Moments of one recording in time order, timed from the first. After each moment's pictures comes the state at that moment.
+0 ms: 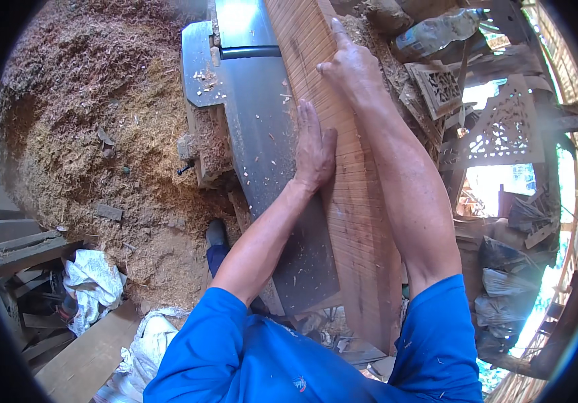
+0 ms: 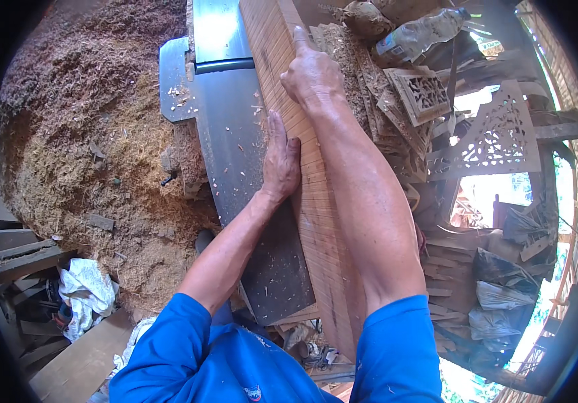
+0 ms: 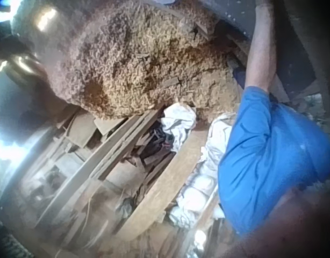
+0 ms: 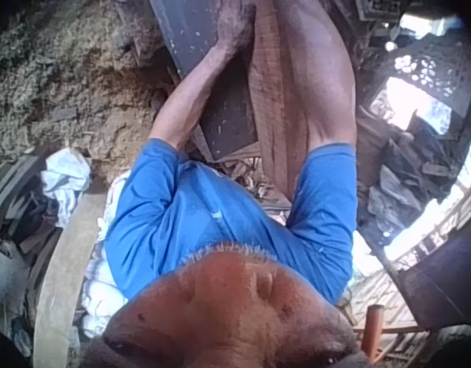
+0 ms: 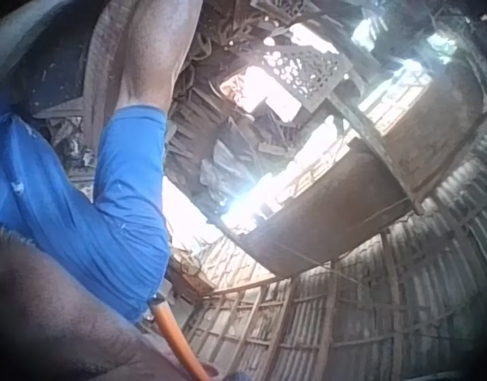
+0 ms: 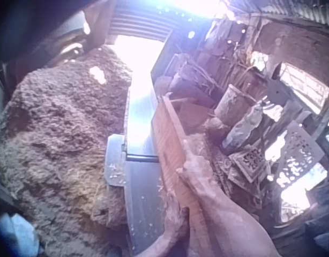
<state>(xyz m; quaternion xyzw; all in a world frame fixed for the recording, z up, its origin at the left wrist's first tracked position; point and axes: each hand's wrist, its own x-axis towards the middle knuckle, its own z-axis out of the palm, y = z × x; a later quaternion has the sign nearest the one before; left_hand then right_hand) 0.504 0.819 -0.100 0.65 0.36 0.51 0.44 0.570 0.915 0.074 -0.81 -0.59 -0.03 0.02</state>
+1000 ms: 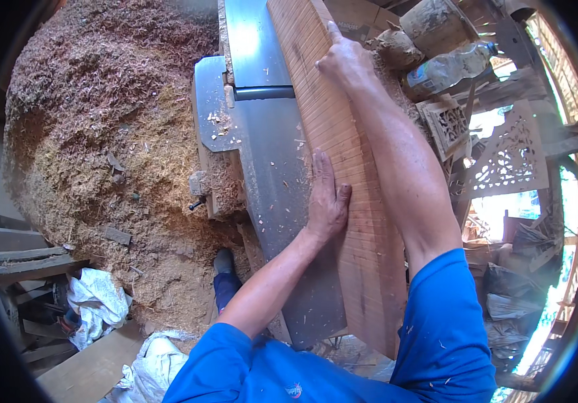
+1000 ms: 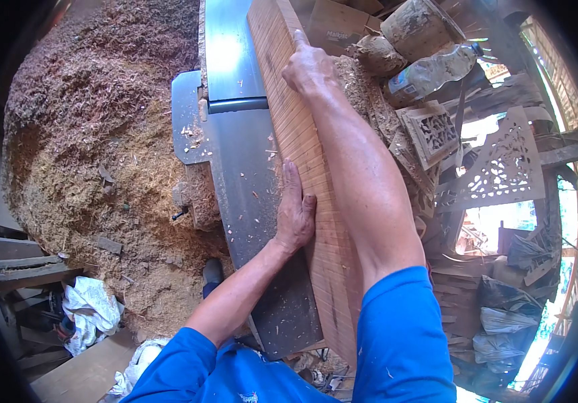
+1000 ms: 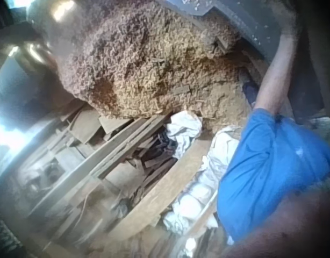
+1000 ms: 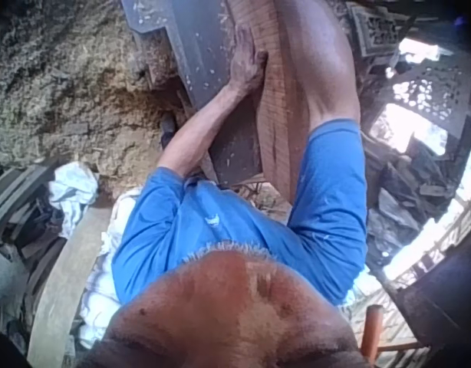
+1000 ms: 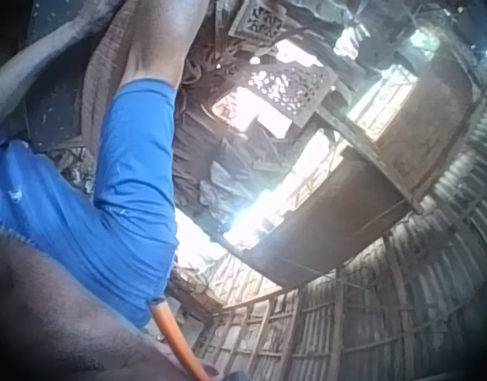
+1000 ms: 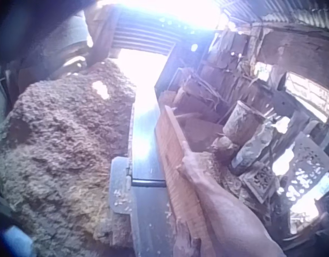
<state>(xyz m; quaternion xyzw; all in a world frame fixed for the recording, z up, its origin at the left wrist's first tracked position) 0.498 0.818 -0.098 0.65 0.36 0.49 0.45 0.568 1.028 0.084 -0.83 -0.55 0.00 0.02</state>
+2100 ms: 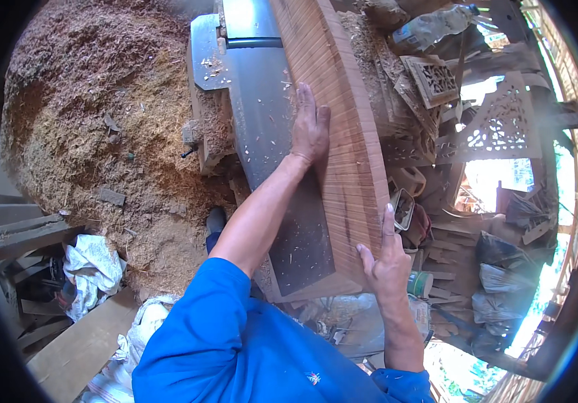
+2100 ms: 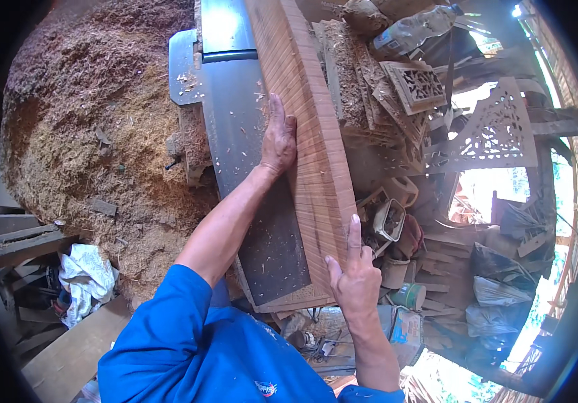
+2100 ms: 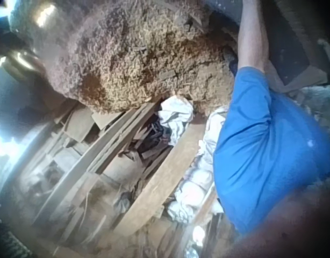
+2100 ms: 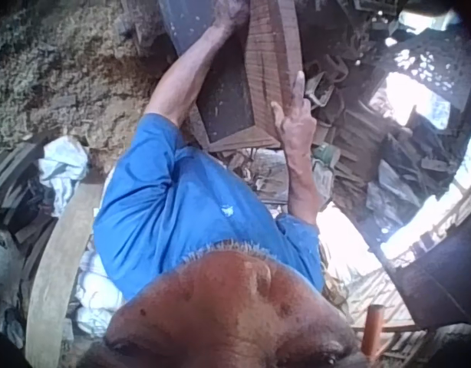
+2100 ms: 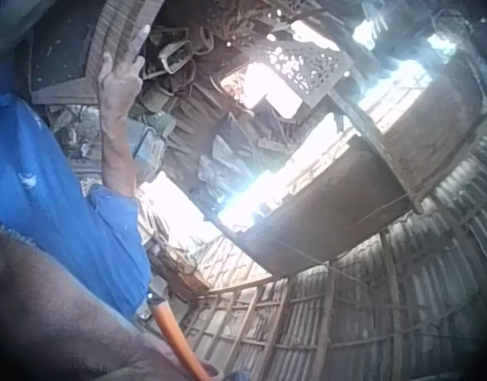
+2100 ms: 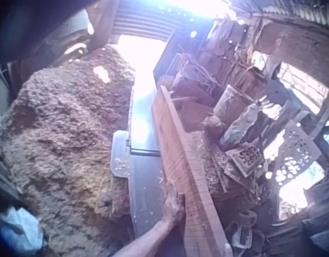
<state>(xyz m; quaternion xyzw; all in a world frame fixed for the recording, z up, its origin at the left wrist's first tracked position) 0.505 0.827 -0.101 0.63 0.37 0.51 0.46 0.520 0.557 0.086 -0.85 -0.52 0.06 0.02</state>
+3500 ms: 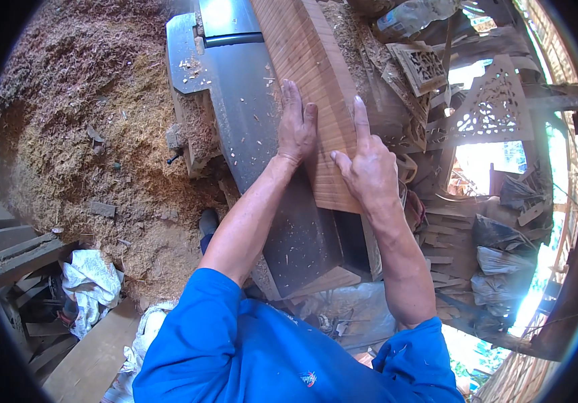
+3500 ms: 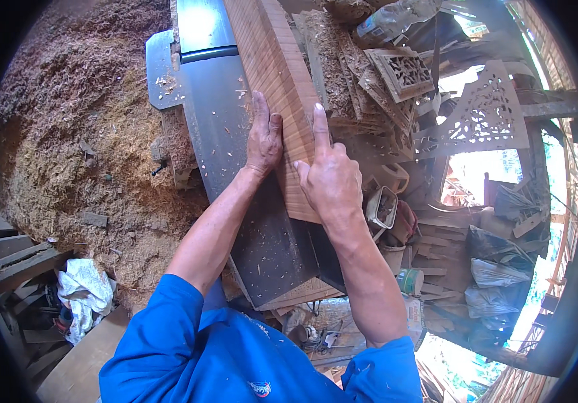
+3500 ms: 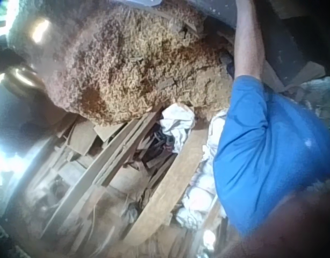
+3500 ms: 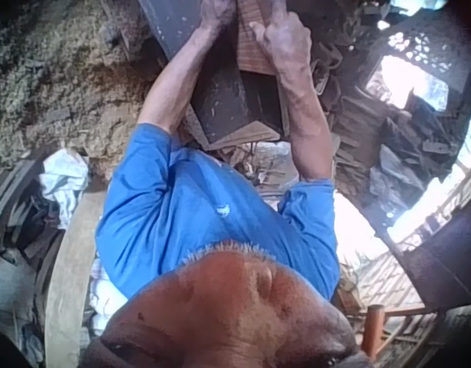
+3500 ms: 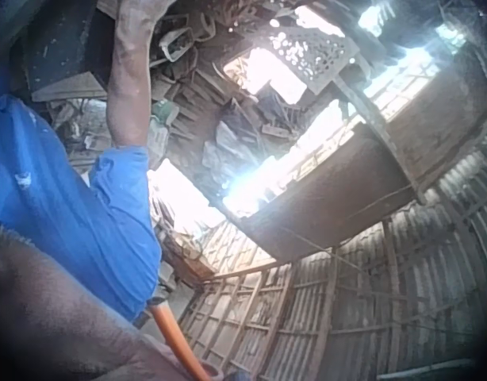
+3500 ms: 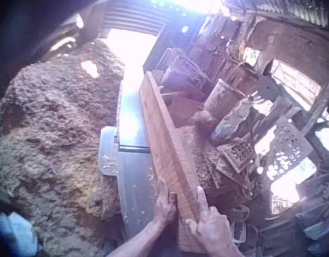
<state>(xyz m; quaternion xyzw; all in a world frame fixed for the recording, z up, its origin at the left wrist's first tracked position) 0.503 0.825 -0.099 0.63 0.36 0.50 0.47 0.540 0.719 0.081 -0.85 -0.53 0.02 -0.02</state>
